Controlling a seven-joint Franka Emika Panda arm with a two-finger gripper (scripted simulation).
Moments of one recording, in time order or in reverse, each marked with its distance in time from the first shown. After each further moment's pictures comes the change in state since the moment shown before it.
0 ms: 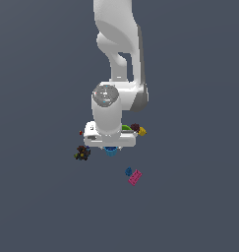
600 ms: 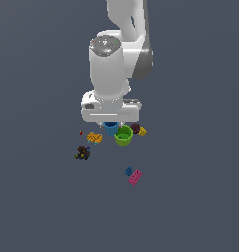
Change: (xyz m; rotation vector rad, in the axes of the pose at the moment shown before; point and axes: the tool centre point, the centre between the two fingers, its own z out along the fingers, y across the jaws) arm -0.044 -0.004 -0.101 0.000 0.001 0.000
